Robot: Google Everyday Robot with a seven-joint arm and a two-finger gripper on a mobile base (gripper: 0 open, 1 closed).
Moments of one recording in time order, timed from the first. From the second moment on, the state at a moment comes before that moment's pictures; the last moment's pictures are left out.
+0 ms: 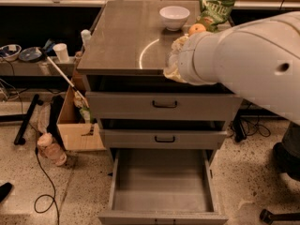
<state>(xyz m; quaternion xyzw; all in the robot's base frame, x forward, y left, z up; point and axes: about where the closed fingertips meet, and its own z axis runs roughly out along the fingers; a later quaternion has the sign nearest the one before) 0.553 -0.074 0.941 -0.56 0.68 -0.15 0.46</state>
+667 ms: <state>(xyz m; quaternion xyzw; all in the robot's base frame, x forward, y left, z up) 0.559 -0.075 0.932 -0.55 0.68 -0.15 0.46</state>
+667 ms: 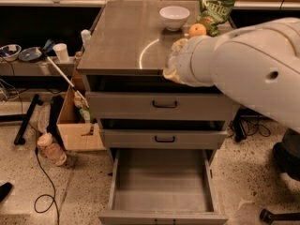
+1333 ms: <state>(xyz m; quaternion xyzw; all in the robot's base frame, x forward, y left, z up) 0.591 -0.079 0.961 -0.54 0.66 -0.17 0.49</state>
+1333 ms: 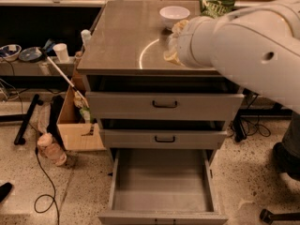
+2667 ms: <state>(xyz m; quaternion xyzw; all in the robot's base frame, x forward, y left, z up) 0.669 -0.077 0.926 -0.53 0.67 -0.18 0.49</state>
